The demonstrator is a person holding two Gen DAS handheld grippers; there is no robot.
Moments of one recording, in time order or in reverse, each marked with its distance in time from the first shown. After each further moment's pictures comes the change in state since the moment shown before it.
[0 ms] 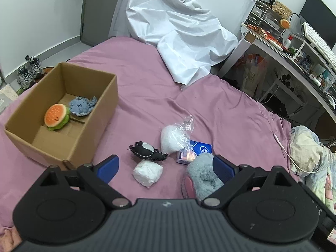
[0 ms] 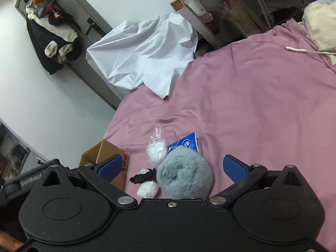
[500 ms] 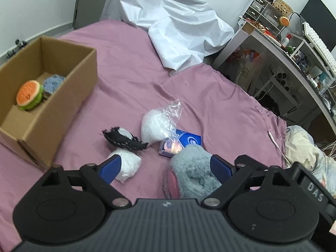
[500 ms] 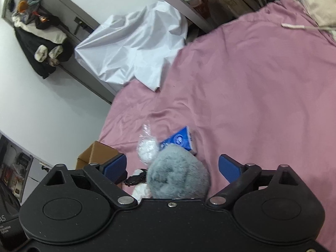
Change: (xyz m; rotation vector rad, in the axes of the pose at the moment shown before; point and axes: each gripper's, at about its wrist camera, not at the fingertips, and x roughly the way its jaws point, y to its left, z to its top) left arm 0.047 -0.010 -0.020 -0.064 0.038 -0.082; right arm 0.023 -0.027 0.004 0.100 0.070 -0.017
